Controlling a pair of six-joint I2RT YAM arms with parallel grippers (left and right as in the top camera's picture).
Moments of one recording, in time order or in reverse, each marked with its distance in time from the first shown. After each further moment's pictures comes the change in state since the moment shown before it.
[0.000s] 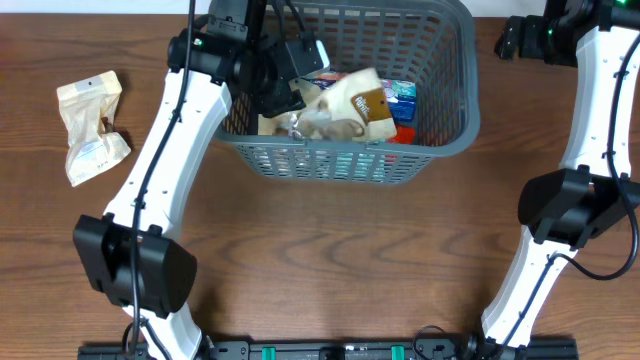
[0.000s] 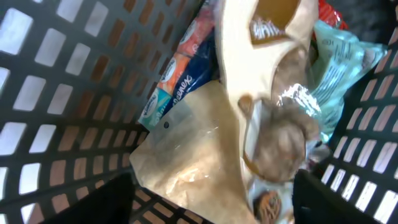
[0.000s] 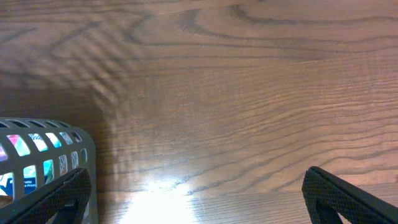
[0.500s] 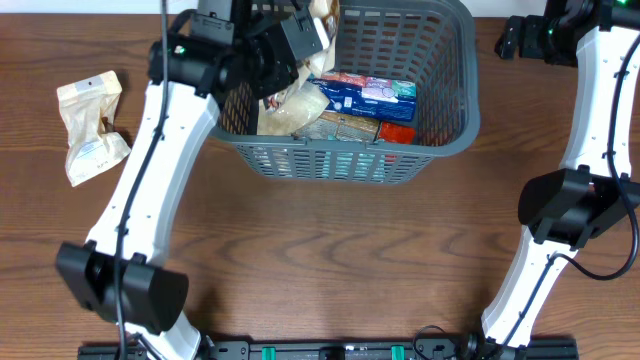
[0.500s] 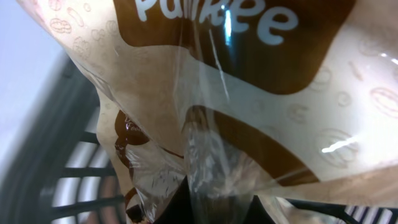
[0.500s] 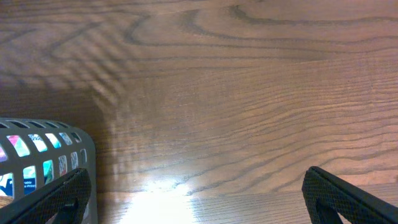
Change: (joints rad) left arm 0.000 -0.070 0.000 0.097 0.018 -0.012; right arm -0.001 0.000 0.000 0.002 0.000 0.000
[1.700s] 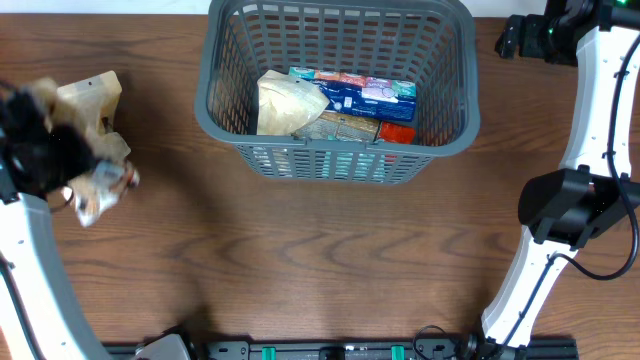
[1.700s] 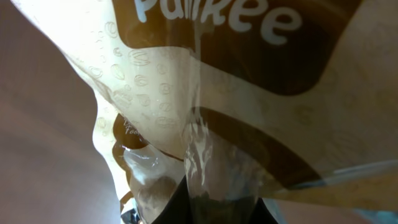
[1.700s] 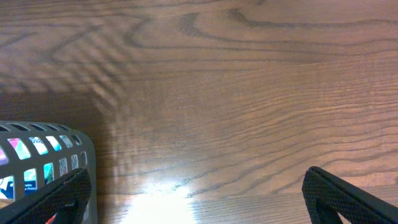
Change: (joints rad) left arm 0.725 -0.474 -0.356 -0.252 -0.190 -0.971; right arm 0.000 0.000 0.000 0.008 0.000 0.003
